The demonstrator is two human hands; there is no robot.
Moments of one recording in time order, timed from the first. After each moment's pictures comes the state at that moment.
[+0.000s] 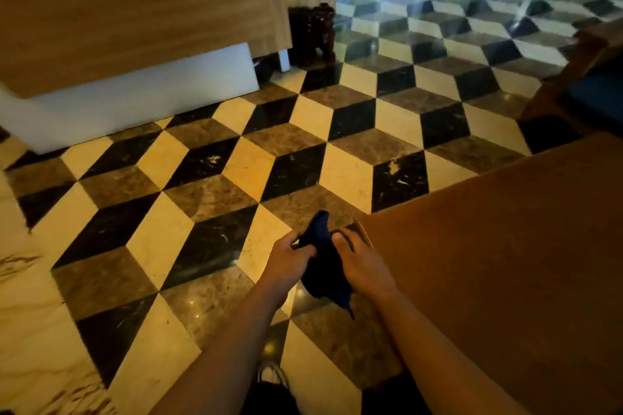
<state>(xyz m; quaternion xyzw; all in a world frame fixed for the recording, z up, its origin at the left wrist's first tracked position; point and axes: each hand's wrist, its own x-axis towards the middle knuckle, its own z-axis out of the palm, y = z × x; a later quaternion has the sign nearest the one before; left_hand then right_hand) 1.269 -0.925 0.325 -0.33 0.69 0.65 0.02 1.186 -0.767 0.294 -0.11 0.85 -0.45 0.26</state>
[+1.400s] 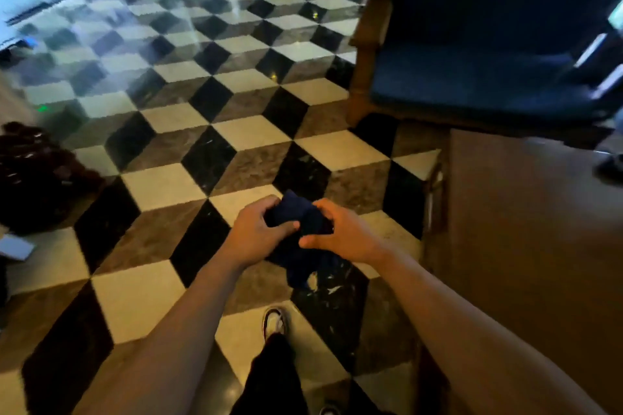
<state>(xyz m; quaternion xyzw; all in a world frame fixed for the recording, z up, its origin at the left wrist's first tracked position) 0.291 -0.973 0.376 0.24 0.84 0.44 0.19 0.380 -0.779 0.332 0.05 0.84 -0.55 0.03</state>
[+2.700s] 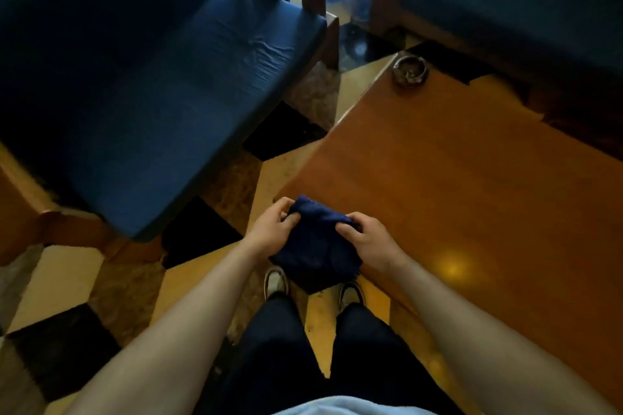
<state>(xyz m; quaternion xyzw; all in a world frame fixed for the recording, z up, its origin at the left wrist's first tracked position) 0.030 -0.151 0.219 0.52 0.65 0.08 0.54 0.250 -0.199 0.175 0.64 0.46 -0.58 -0.22</state>
